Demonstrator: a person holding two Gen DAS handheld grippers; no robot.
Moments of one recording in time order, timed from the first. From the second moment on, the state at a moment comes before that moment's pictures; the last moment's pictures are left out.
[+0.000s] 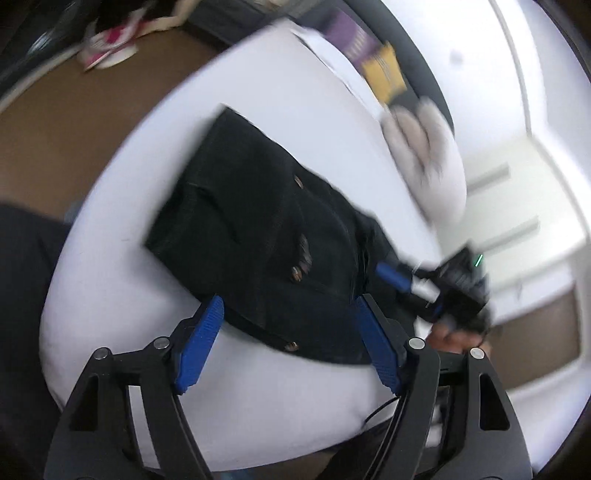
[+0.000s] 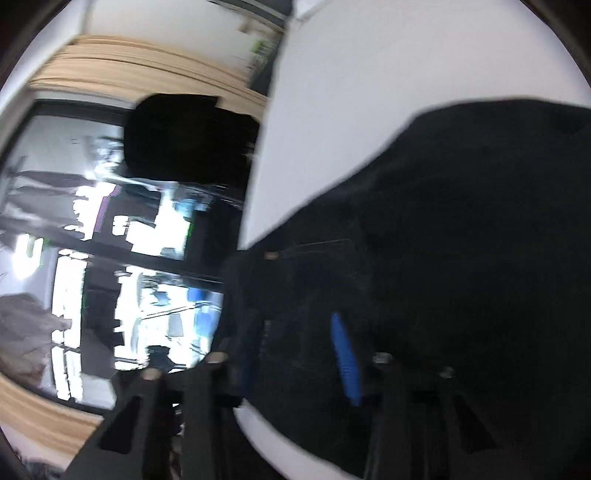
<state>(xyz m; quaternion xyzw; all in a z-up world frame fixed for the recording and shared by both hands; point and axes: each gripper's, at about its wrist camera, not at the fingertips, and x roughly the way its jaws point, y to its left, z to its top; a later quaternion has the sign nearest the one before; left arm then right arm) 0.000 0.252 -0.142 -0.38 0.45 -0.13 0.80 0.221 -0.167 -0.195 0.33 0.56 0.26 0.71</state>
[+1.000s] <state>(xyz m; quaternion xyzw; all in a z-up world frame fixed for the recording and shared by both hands) 0.049 0.282 -0.181 -0.49 0.43 -0.07 0.76 0.193 -0.204 -0.239 0.35 0.59 0.21 0.69</state>
